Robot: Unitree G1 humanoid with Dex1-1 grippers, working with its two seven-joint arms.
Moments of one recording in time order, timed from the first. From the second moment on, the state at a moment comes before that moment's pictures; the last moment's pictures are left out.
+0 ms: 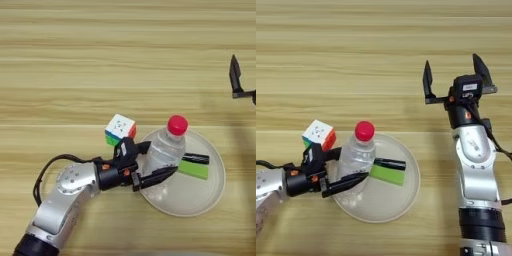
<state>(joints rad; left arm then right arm) 0.03 0.27 -0.34 -0.09 -0.32 0.03 -0.91 -0.18 -0.23 -0.16 -0.04 0.07 -0.25 0.12</state>
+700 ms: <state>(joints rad) 0.03 0.24 -0.34 -0.09 -0.32 0.01 -0.91 -0.18 -0.23 -0.16 -0.04 0.06 -0.25 0.12</state>
